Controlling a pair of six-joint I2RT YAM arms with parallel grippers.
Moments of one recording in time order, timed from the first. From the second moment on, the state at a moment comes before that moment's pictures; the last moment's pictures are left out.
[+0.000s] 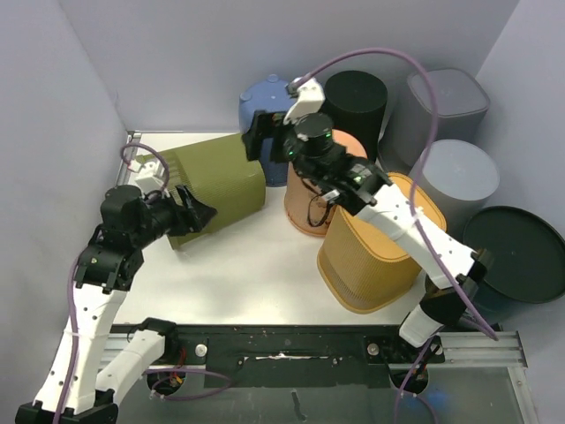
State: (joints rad) left arm -0.19 0.82 1.11 -0.69 0.25 -0.48; right arm 0.90 1.66 1.87 -0.43 0.31 0.40
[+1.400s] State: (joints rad) left arm -0.93 1.55 0.98 0.49 0.37 -0.72; right arm 0.54 1.28 1.86 -0.66 0.62 0.33
